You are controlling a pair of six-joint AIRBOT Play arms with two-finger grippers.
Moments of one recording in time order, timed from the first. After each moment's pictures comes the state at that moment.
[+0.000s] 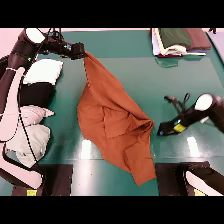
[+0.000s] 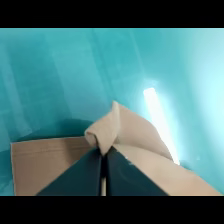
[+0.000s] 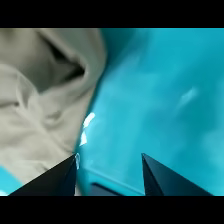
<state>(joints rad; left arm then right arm) -0.16 -1.71 1.90 1.00 -1.03 -1.43 0.06 -1.00 0.66 -1.16 1.40 1.41</state>
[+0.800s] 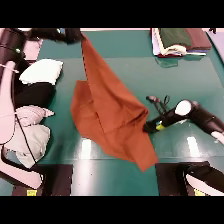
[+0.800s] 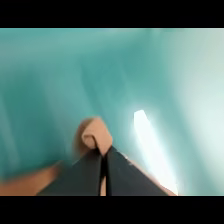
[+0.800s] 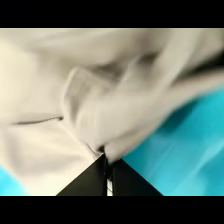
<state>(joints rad) -0.16 -1.67 2.08 0.95 -1.00 -1.44 0.30 -1.06 0.72 -1.11 1.13 1.38</state>
